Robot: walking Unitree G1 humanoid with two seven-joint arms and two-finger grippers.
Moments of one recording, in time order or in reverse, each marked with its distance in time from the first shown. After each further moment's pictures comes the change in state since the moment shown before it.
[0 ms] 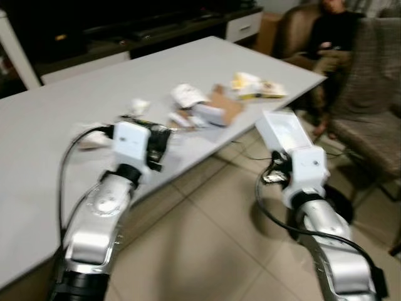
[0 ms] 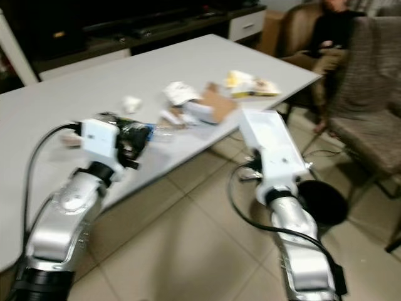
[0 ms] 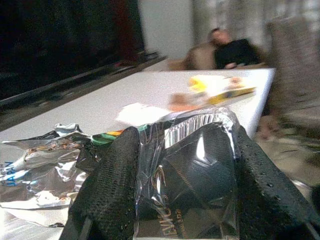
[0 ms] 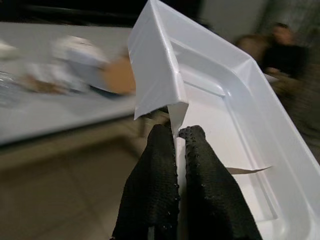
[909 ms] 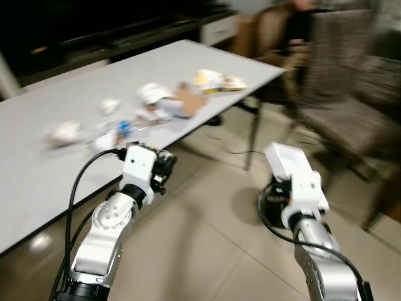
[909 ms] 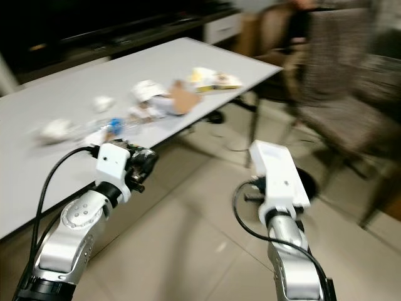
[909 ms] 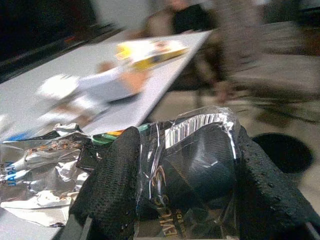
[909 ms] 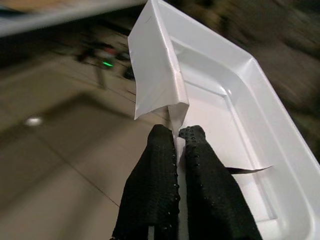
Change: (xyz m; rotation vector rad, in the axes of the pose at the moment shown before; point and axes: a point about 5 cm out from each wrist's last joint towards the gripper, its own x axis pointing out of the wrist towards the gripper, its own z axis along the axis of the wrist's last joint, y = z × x) left arm -0.013 -0.007 -0.044 -0.012 0.142 -0.086; right arm -0.007 0.000 -0.056 0.095 0.221 -0.133
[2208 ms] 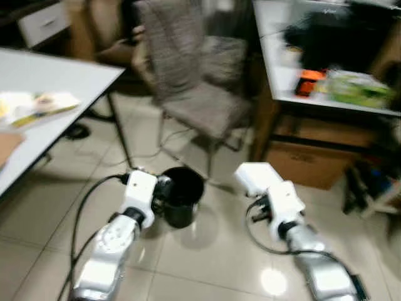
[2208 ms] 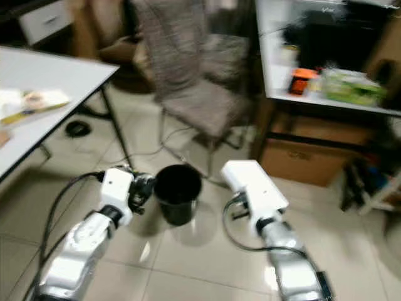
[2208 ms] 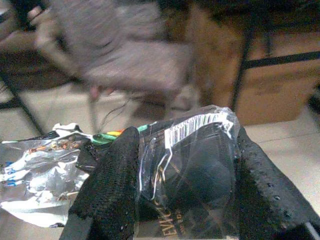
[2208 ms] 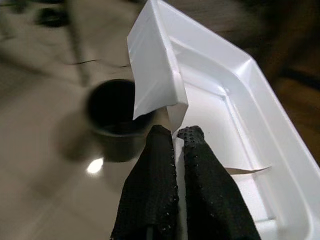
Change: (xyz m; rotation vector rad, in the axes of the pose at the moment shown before) left arm -0.019 0.000 -0.051 -0.036 0.150 0.064; right arm 0.007 0.030 -0.026 -0.144 0.090 0.379
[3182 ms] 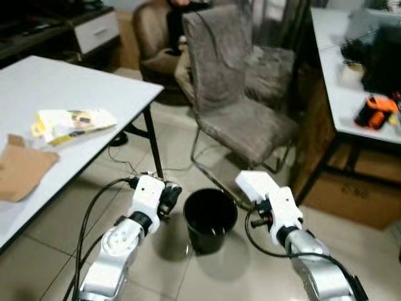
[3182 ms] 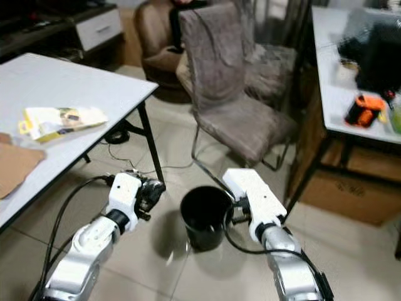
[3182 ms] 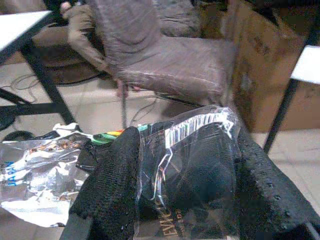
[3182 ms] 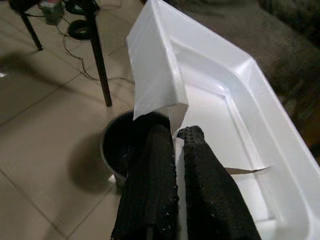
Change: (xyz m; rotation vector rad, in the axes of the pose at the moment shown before) left arm 0.002 -0.017 -0.001 0.001 0.015 -0.089; right arm 0.002 -0.009 -0.010 0.021 0.036 -0.029
